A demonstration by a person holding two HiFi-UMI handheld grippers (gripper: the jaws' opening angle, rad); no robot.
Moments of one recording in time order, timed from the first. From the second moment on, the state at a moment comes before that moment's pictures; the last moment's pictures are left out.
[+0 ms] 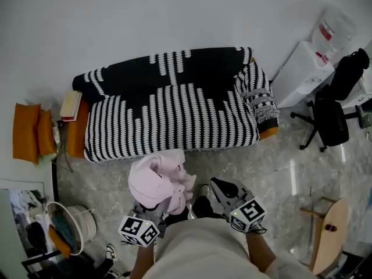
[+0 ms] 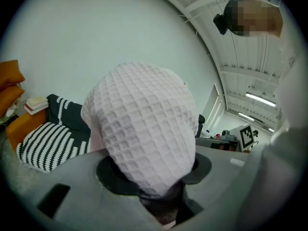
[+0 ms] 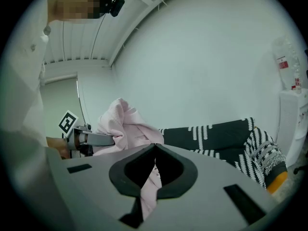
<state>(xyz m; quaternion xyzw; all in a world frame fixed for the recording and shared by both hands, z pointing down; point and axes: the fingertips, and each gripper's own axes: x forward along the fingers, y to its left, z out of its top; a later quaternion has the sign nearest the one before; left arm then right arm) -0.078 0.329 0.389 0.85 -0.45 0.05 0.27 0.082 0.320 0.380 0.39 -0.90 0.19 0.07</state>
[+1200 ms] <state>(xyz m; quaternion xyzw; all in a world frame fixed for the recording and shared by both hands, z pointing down) -0.075 0.270 0.394 0.85 -0.45 0.04 0.28 0.082 0.268 0.378 0.39 -0.90 0.18 0.08</state>
